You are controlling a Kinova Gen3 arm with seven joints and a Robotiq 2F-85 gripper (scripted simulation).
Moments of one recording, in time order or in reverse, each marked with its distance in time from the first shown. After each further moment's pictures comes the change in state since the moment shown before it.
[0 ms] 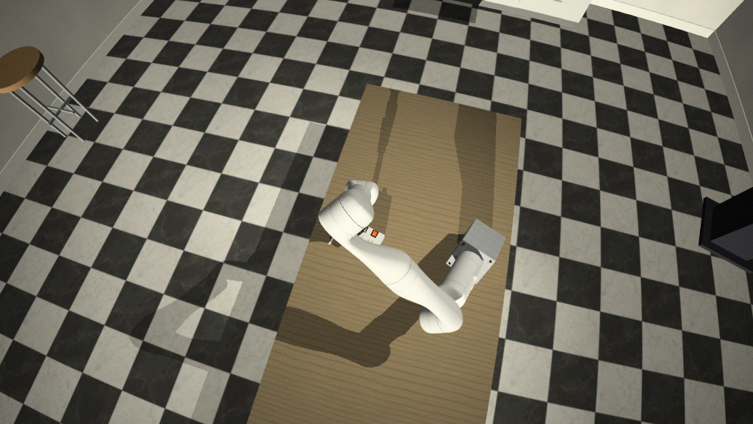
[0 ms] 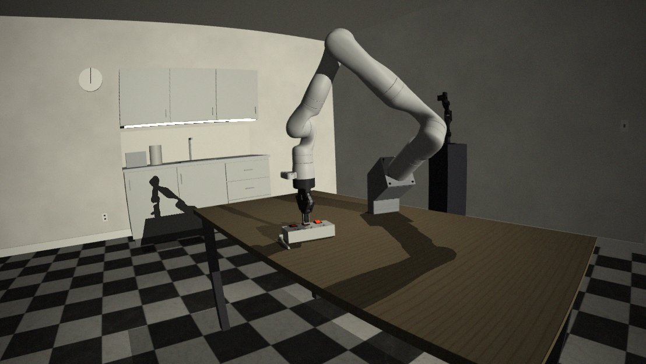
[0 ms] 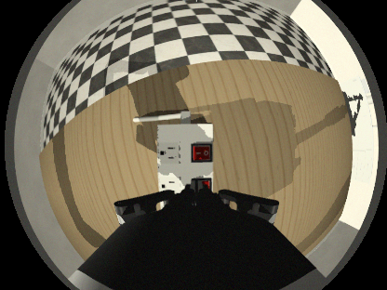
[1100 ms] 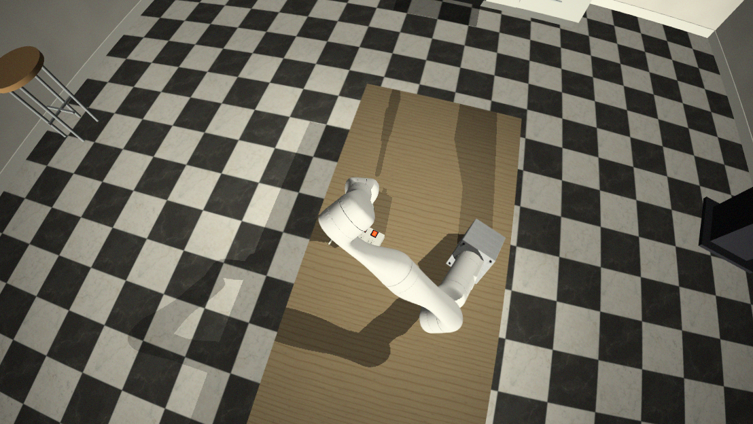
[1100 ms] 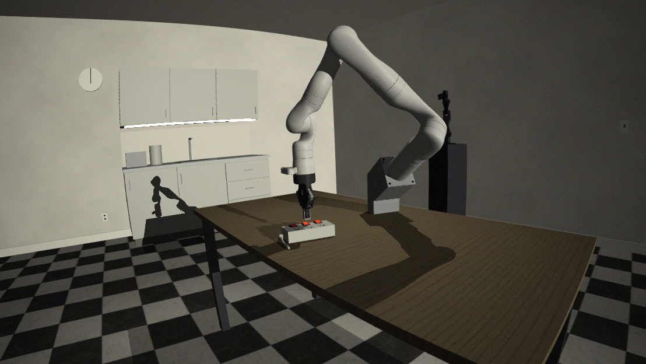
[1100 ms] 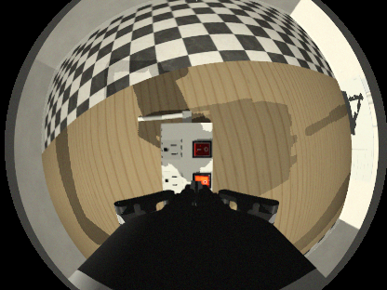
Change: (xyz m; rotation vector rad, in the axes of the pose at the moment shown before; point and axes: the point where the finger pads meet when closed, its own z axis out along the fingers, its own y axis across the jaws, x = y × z) arm -0.004 -0.001 -0.016 0.008 -0.011 0.003
